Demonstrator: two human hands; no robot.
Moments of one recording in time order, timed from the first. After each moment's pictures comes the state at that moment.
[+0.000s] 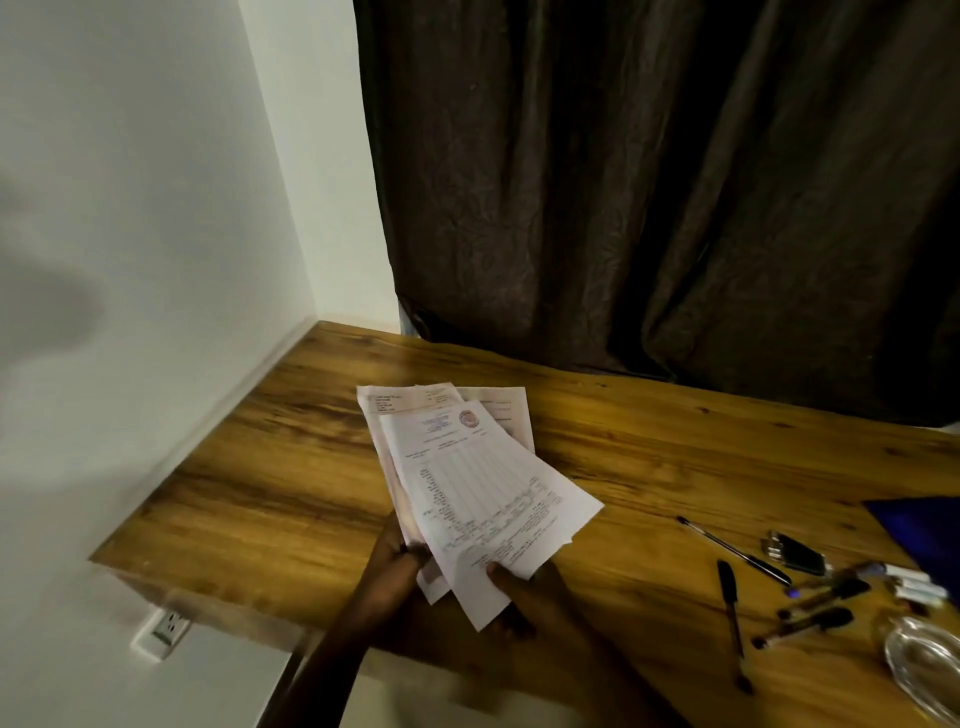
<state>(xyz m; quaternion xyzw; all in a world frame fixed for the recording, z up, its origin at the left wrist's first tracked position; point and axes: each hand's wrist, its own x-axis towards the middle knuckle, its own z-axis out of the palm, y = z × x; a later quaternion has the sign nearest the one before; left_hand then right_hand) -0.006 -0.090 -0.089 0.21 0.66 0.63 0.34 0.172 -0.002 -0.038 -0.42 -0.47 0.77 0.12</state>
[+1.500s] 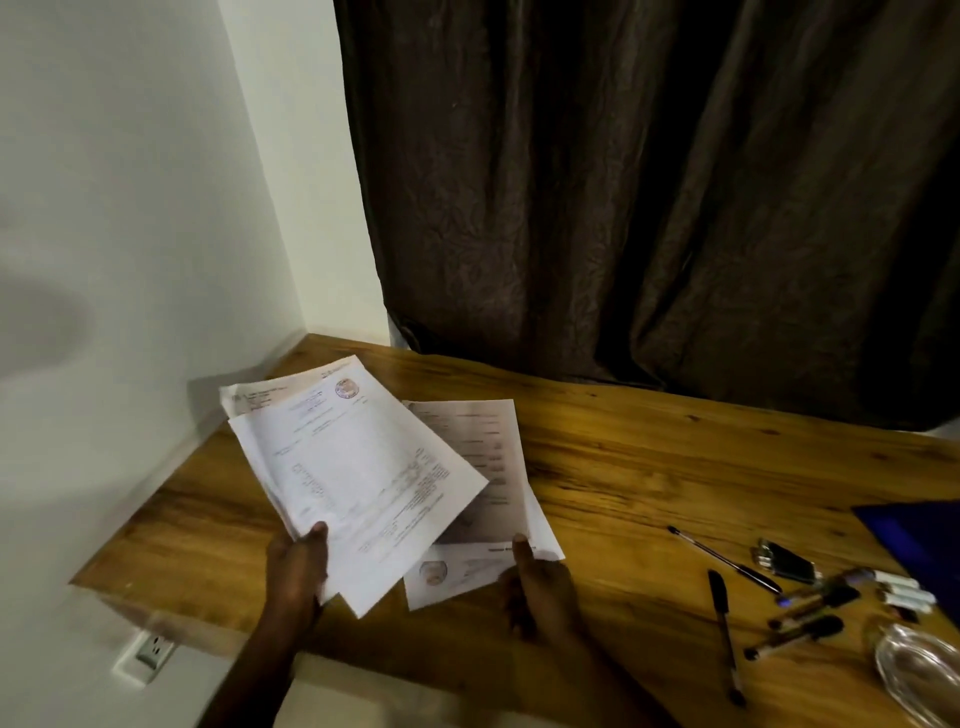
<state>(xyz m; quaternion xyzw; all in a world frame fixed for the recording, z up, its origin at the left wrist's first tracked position) -0.069 -0.126 -0.077 -0.04 0.68 0.70 0.20 0.161 0.031 -0.061 -0.53 -0.56 0.61 0.18</state>
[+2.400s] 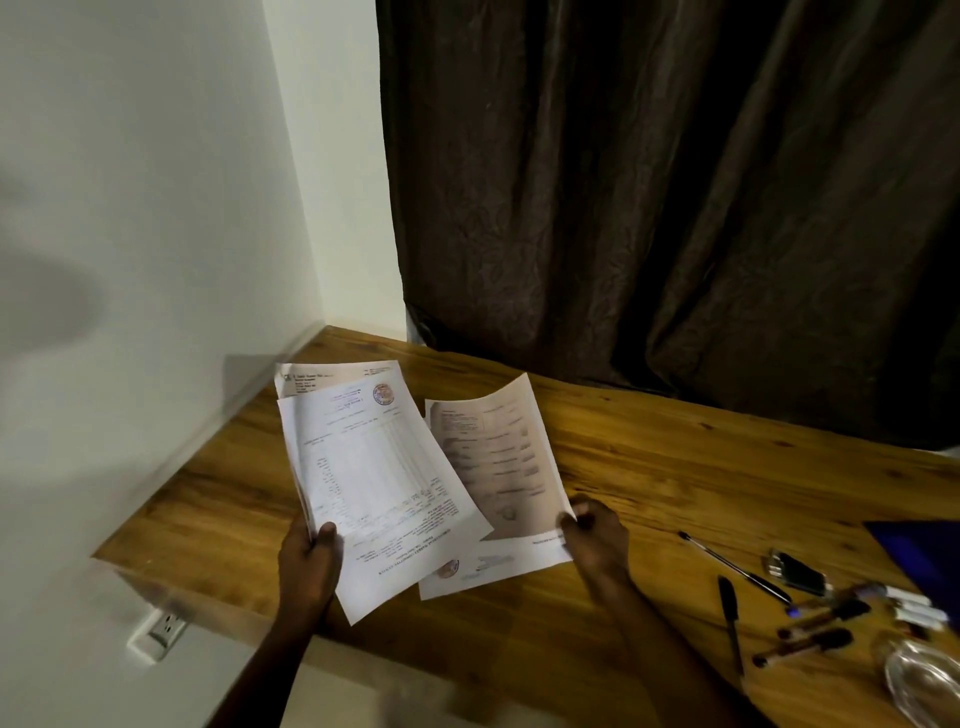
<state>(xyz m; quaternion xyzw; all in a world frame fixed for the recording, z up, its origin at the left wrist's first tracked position) -0.067 -0.139 -0.097 0.10 0.75 0.64 0.13 0.161 0.108 -0.065 -0.55 -0.70 0.40 0.23</state>
